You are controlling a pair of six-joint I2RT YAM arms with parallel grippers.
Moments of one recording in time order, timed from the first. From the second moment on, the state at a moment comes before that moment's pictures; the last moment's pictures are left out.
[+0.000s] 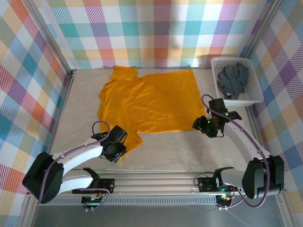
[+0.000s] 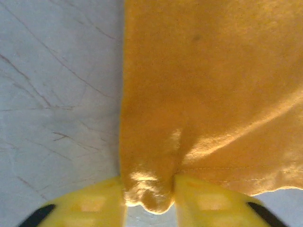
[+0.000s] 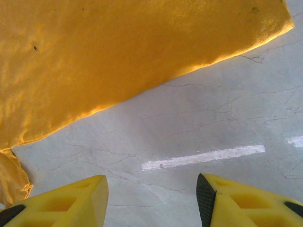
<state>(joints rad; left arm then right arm) -0.62 1.19 0.53 -0.71 0.04 -1.38 0.18 1.21 0.86 -0.85 -0.25 0.60</state>
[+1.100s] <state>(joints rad) -0.63 0.93 0.58 -0.87 -0.07 -1.31 -0.04 1.61 0.92 -0.62 -0.16 0.64</state>
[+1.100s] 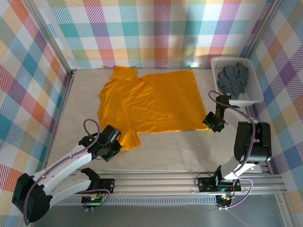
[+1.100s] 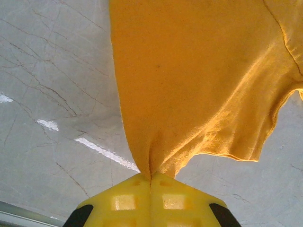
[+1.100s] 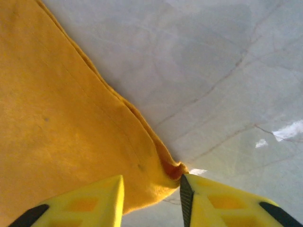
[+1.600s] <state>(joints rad) -0.63 0.94 0.58 -0.86 -0.07 -1.30 -0.04 1.53 0.88 -0.67 -0.11 0.65</state>
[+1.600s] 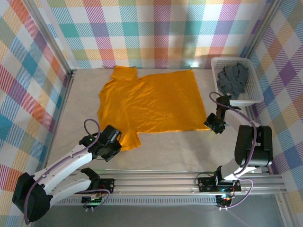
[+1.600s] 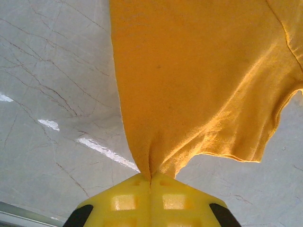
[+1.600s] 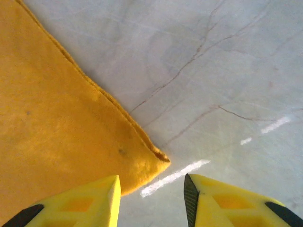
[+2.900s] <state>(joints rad) -0.63 0.95 0.67 -0.90 -0.06 -1.25 0.03 1.59 0.91 -0.67 -0.10 0.70</state>
